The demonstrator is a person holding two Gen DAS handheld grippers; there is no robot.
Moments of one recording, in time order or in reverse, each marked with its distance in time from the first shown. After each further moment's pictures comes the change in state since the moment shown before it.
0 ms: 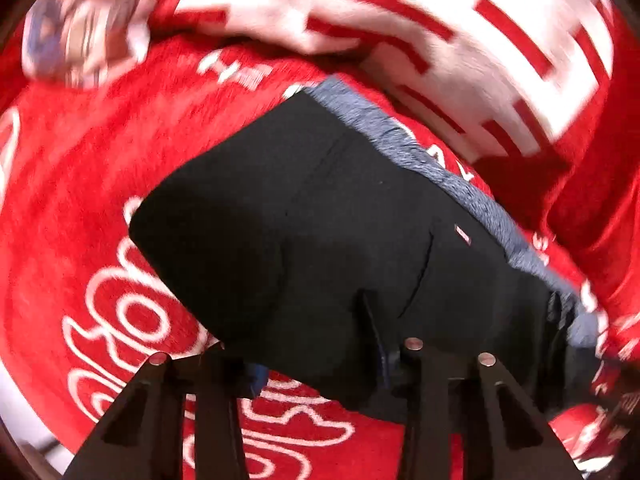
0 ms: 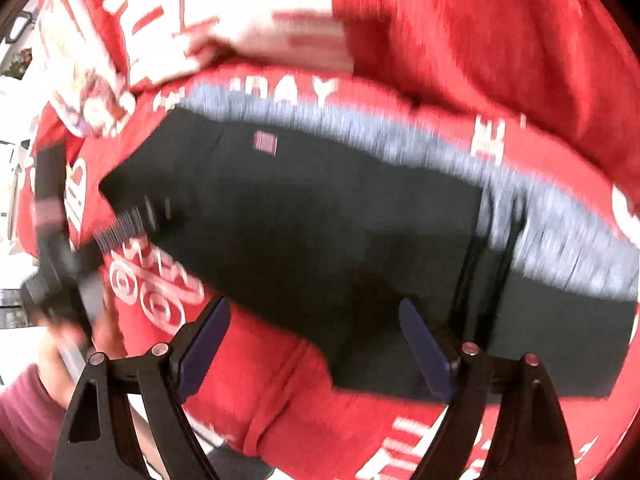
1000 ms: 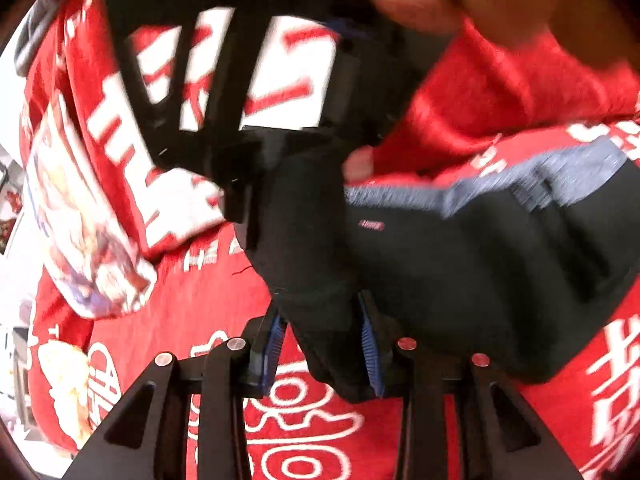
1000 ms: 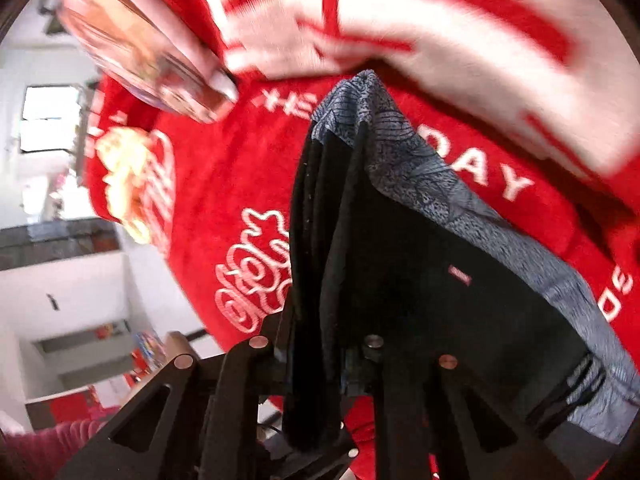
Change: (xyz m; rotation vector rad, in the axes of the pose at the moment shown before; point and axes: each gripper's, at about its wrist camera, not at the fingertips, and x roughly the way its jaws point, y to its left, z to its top) left arm -0.074 -0.137 -0.069 0.661 -0.337 0.268; right arm 0.027 0.085 0.103 -0.152 0.240 0.332
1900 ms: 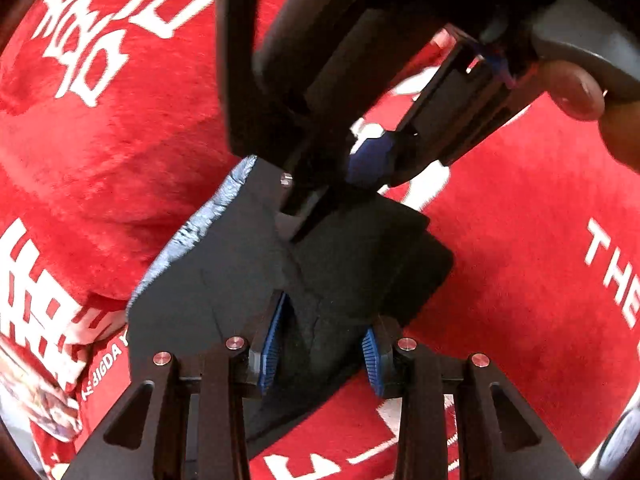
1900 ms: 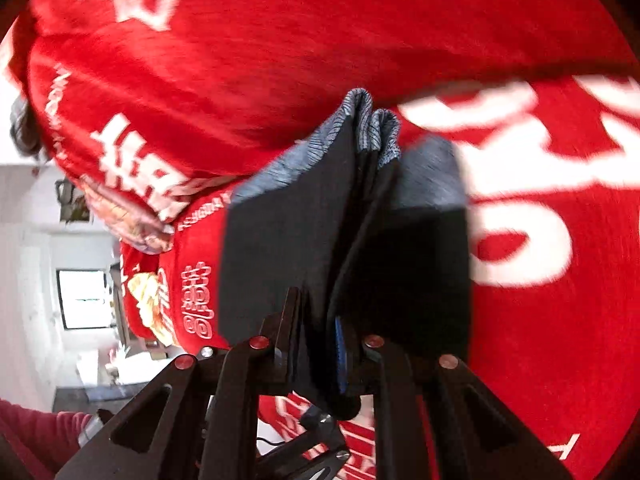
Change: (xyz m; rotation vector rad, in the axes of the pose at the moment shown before) left arm -0.054 -0.335 0.056 0.418 -0.064 -0.230; right arm -0.162 -0.313 -0.300 0.460 -0.483 0.127
